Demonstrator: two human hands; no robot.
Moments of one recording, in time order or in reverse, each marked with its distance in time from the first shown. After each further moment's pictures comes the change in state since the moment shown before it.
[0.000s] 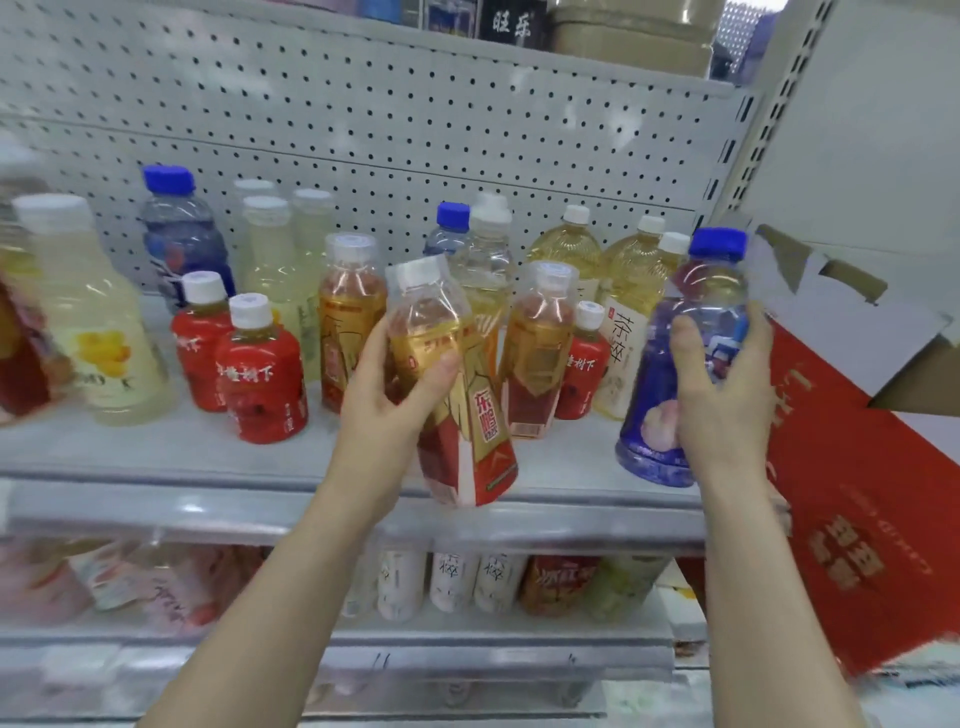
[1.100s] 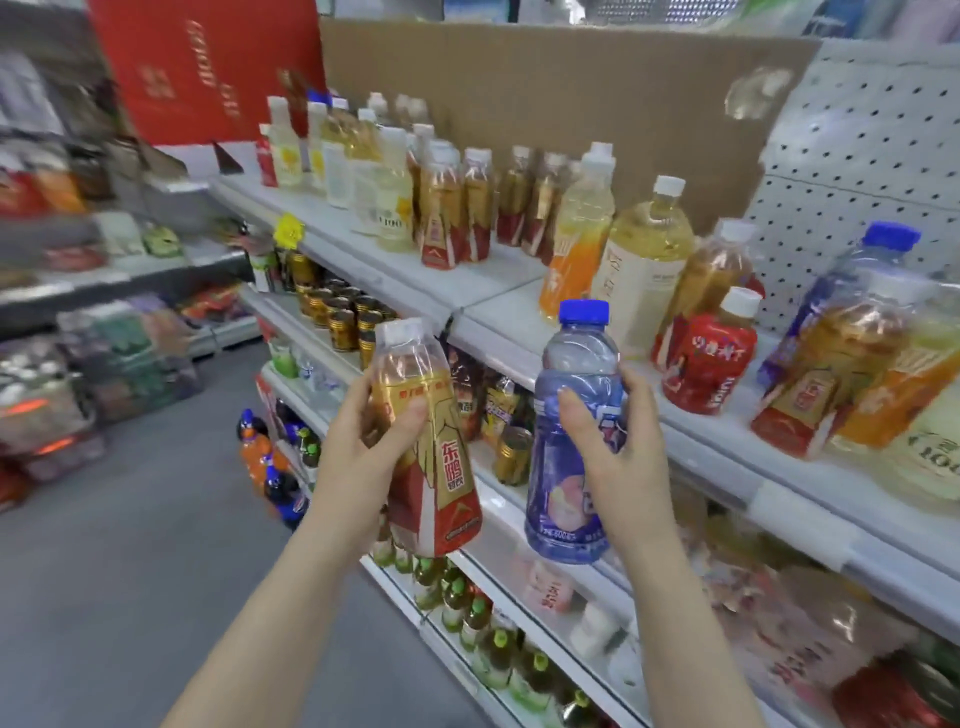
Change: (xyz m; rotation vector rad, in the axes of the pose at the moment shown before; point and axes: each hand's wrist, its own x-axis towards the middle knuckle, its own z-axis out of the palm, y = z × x) left_hand -0.200 0.136 -0.592 0.117 0.742 -0.069; right_hand -0.440 -0.344 0.414 0.614 -0.964 0.059
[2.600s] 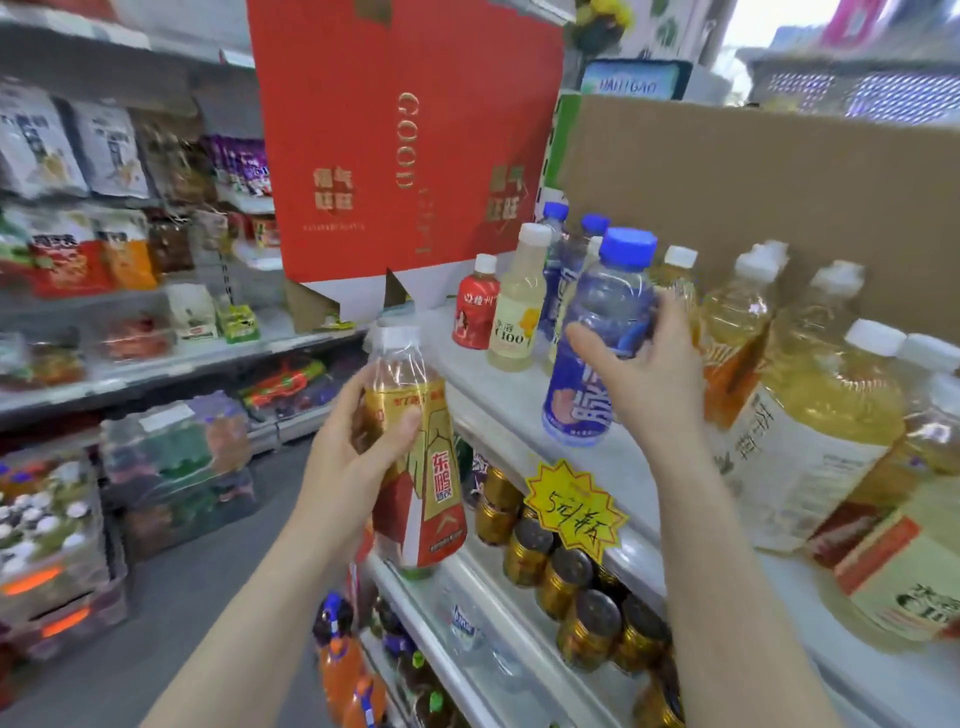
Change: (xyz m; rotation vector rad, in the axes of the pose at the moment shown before) left_hand 0.615 0.059 -0.433 0.075 0.050 0.119; right_hand 0.488 0.009 0.634 -0.197 -0.007 -0.175
